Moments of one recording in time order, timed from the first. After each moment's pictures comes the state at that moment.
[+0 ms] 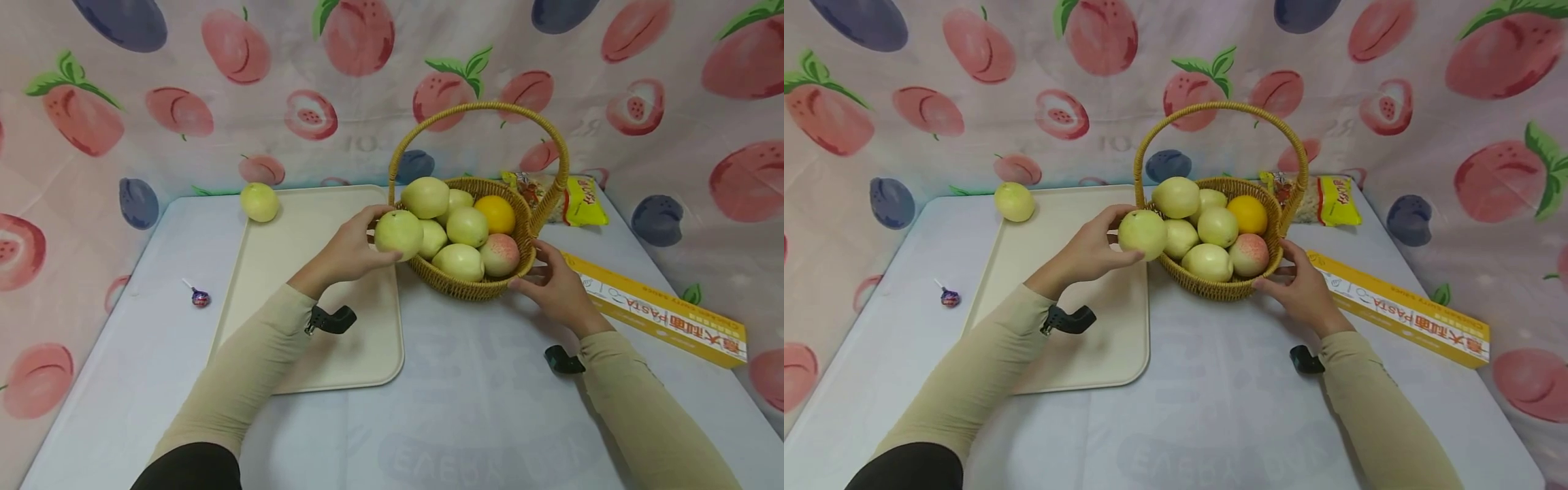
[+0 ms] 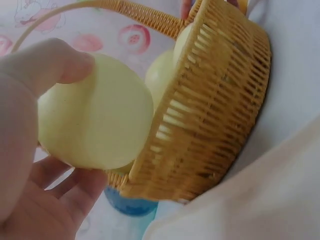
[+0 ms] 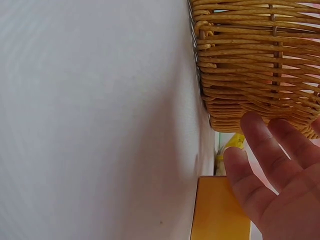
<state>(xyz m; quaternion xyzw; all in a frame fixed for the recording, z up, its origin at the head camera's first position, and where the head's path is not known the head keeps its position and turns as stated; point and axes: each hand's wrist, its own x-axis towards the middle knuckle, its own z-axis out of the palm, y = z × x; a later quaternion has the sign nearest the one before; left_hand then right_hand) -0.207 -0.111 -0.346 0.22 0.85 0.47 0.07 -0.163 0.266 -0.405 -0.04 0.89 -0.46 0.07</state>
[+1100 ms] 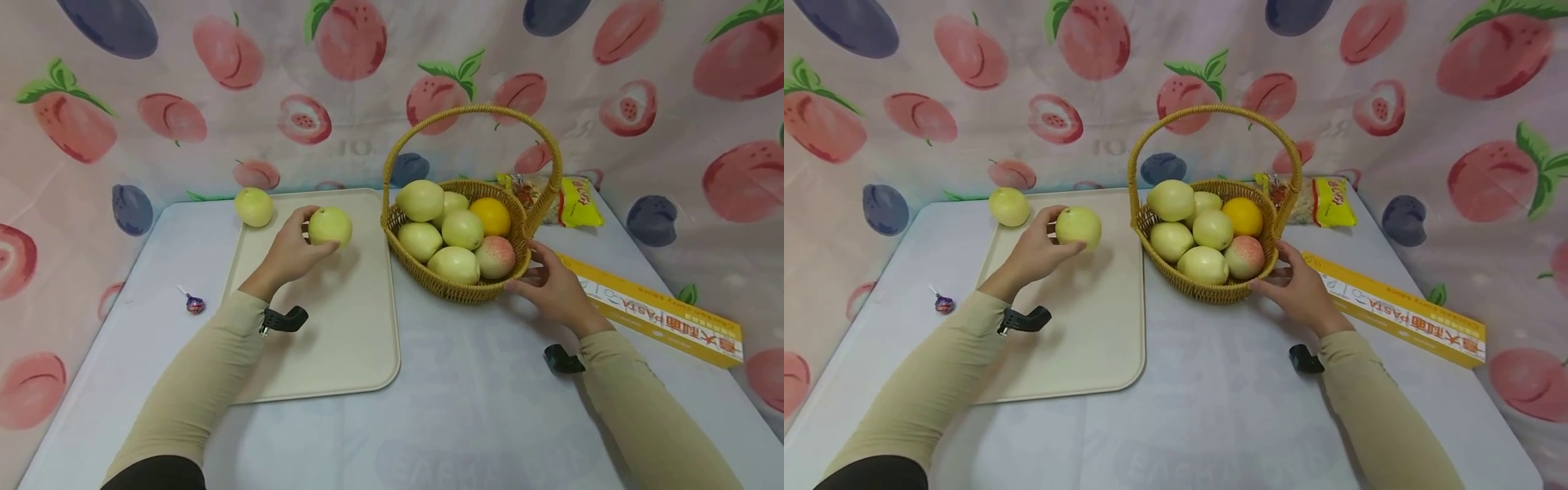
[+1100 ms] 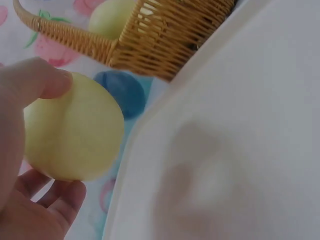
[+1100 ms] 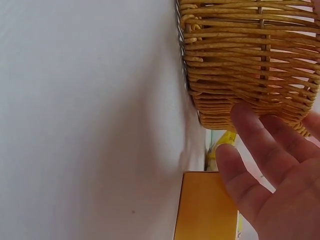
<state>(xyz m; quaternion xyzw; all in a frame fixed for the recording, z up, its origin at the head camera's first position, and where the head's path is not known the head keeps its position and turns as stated) -0.226 -0.187 -0.376 0.08 0.88 0.46 0.00 -0.164 0.270 -0.401 -0.04 0.89 -0.44 0.08</state>
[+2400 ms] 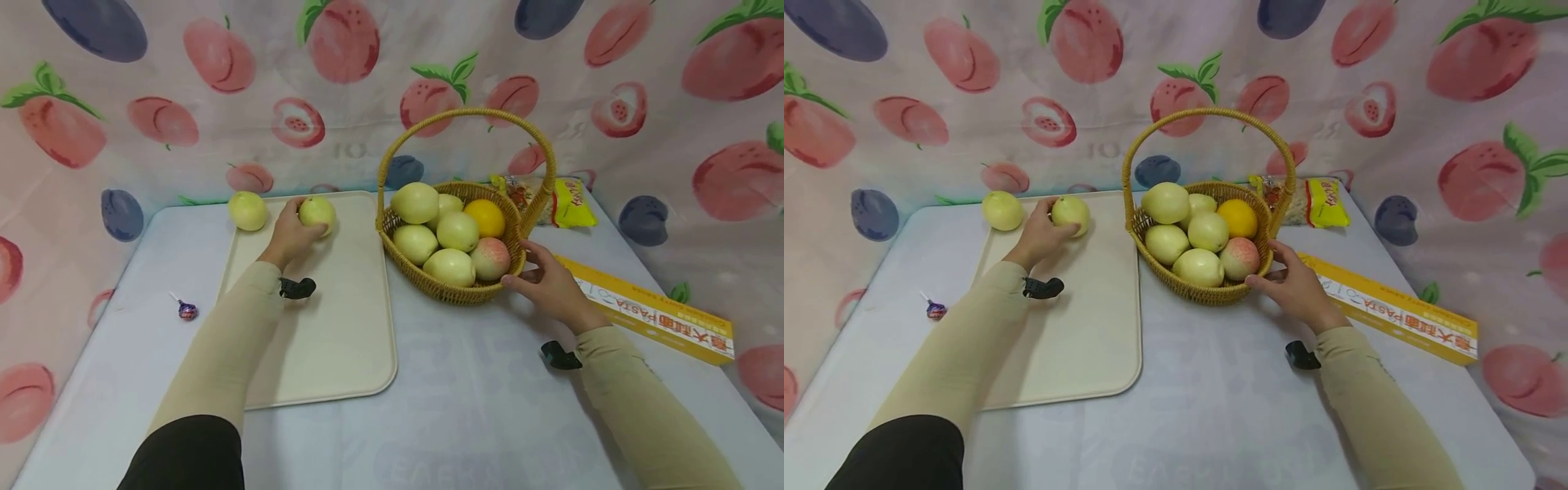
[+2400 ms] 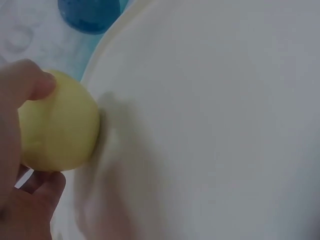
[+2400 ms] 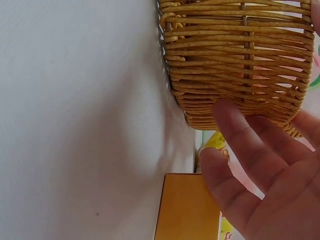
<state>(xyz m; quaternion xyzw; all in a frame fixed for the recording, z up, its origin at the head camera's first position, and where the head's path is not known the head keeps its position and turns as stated) -0.298 -0.196 -0.411 0.00 0.88 0.48 -0.01 -0.170 0.270 -0.393 -0.03 0.89 -0.44 0.10</state>
